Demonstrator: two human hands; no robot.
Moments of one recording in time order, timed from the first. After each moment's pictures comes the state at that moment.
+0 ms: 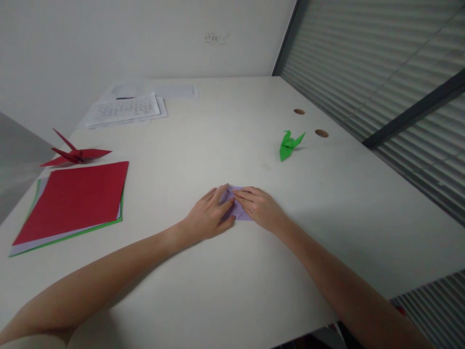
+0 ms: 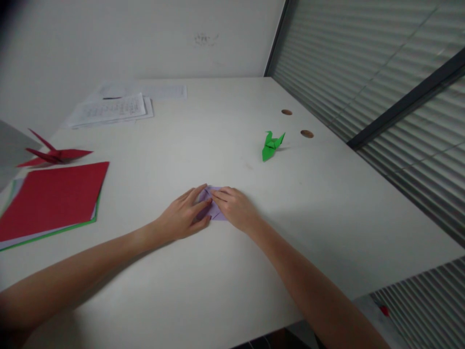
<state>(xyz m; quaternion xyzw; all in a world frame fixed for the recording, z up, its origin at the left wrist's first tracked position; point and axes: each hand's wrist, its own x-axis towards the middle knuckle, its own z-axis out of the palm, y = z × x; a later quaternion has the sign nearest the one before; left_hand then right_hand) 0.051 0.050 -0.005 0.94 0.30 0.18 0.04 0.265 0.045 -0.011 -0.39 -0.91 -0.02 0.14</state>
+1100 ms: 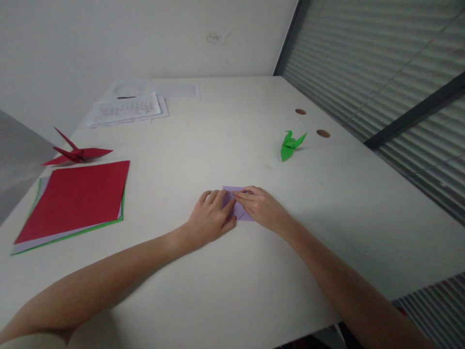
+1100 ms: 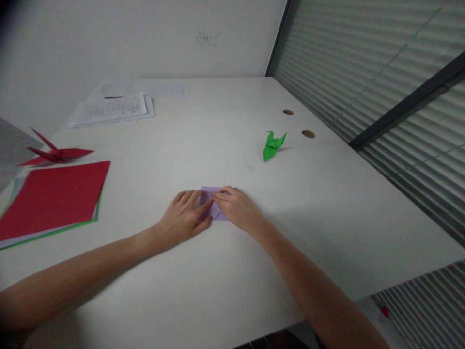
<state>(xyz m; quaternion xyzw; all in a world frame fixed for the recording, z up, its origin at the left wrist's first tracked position) 0.057 0.039 0.001 0.93 0.35 0.14 -0.02 0.268 0.050 -0.012 -0.37 -0.92 0.01 0.16</state>
